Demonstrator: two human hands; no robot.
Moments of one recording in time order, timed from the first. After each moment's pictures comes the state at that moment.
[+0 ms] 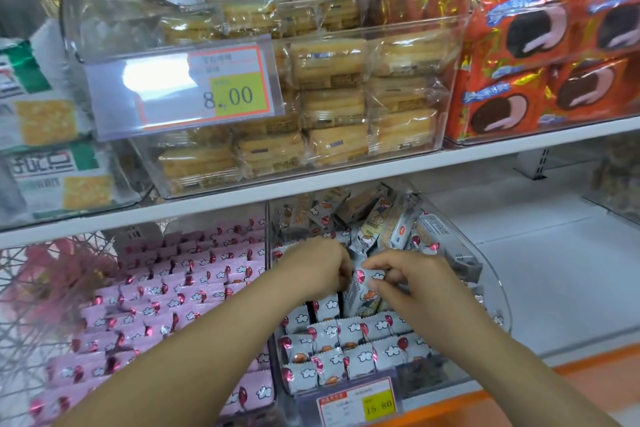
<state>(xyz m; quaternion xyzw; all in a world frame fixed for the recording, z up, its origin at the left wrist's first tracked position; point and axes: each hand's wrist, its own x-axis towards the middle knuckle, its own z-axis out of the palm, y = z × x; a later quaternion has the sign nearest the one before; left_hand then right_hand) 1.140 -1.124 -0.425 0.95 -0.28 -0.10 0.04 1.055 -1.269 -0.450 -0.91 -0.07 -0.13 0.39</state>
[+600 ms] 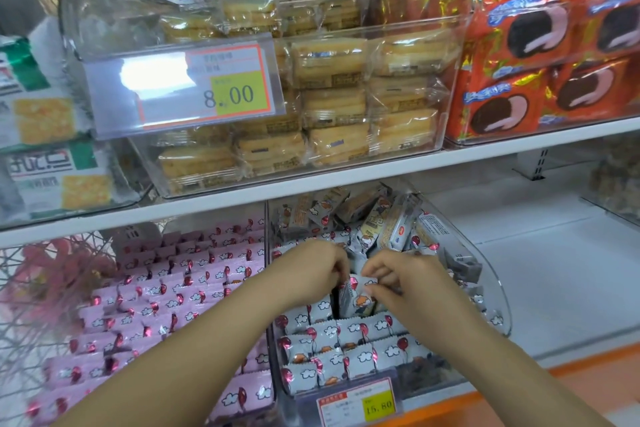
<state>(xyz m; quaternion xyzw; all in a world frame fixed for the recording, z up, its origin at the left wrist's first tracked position) 1.139 -1.112 -0.429 0.94 -0.30 -0.09 0.09 1.061 -1.265 -0.453 -0.93 -0.07 -0.13 0.35</state>
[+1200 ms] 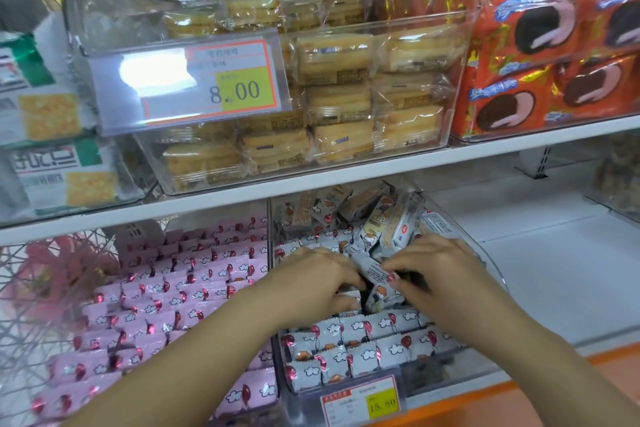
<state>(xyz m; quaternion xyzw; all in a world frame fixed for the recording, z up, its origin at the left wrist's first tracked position) 1.124 -1.101 -0.429 0.91 -0.41 -0.07 -0.01 1.053 -1.287 -0.439 -0.97 -0.11 -0.15 0.18</state>
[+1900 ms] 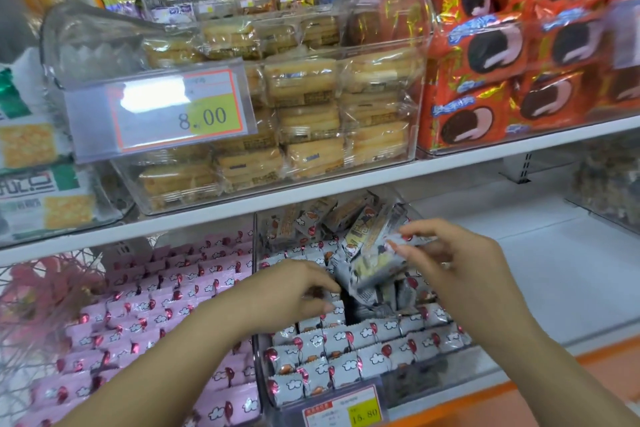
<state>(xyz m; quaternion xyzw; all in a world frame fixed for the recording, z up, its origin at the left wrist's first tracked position) 1.124 -1.092 -0.417 0.92 -0.37 -0.13 0.08 1.039 -1.302 -0.425 -0.85 -0.05 -0.31 0.43</state>
